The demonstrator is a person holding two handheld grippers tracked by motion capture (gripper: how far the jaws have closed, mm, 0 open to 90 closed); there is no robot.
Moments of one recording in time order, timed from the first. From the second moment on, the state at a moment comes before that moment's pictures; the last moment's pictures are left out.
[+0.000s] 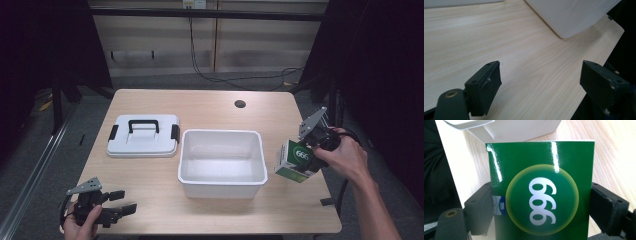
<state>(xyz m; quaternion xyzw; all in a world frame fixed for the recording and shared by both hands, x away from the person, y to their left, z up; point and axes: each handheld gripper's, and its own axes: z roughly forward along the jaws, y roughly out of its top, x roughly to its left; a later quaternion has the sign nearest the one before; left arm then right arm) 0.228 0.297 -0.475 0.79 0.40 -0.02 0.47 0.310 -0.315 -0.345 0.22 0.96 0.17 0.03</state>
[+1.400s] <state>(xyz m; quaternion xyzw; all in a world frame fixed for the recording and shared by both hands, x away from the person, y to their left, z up) 0.227 0.296 -0.474 0.79 0.40 -0.01 0.47 0.312 -0.294 -0.282 0.19 0.93 0.28 0.11</state>
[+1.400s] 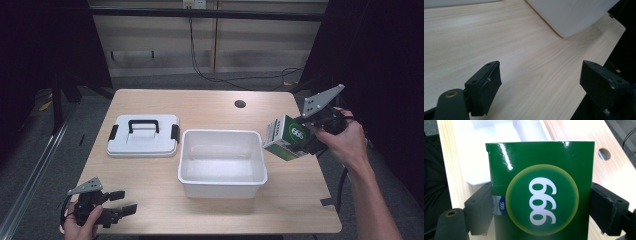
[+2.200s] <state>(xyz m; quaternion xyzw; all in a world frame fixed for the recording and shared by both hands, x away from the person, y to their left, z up) 0.227 0.299 -0.474 0.78 0.40 -0.01 0.47 0.332 -0.234 -0.272 0.14 0.94 0.28 0.09</state>
